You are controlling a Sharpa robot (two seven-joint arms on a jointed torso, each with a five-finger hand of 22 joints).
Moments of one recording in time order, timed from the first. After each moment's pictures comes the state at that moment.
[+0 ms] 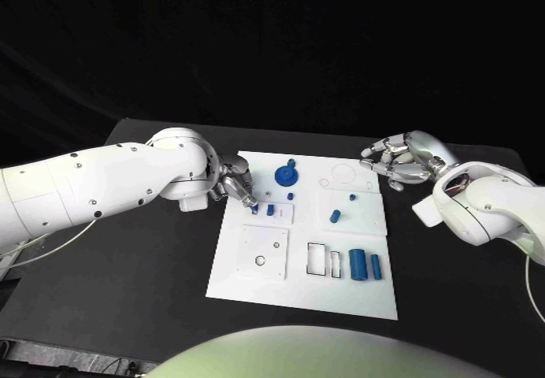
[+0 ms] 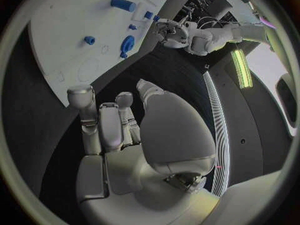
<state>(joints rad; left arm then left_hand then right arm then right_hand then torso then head) 1.28 -0.81 -0.07 1.53 -1.05 0.22 -0.50 1.16 -0.25 0.69 0.21 0.52 0.89 0.07 0.90 0.37 1.34 -0.02 1.30 0.98 1.46 -0.07 1.53 1.31 0.08 1.36 0.03 1.42 1.30 1.27 -0.97 -0.16 1.61 -0.76 -0.47 0.04 1.35 -0.12 0.25 0.29 0.21 0.81 0.17 0.28 0.37 1.07 0.08 1.06 0.88 1.46 0.01 1.29 1.17 0.12 1.26 0.11 0.89 1.16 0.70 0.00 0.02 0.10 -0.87</state>
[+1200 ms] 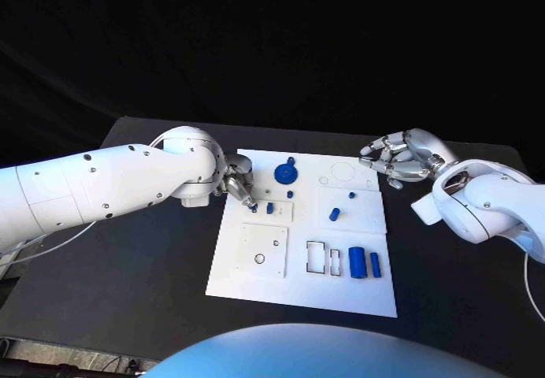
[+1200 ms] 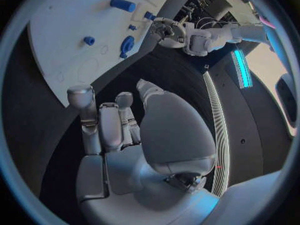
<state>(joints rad) 1.28 -0.77 -0.07 1.51 -1.20 0.26 -0.51 1.15 -0.26 0.72 0.17 0.53 0.88 0.07 0.90 0.37 1.34 -0.02 1.30 0.97 1.46 -0.07 1.54 1.31 0.08 1.36 0.03 1.43 1.30 1.27 -0.97 -0.16 1.62 -0.76 -0.47 0.04 1.35 -0.12 0.25 0.29 0.21 0.81 0.17 0.28 0.37 1.07 0.08 1.06 0.88 1.46 0.01 1.29 1.17 0.12 1.26 0.11 0.89 1.16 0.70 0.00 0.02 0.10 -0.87</state>
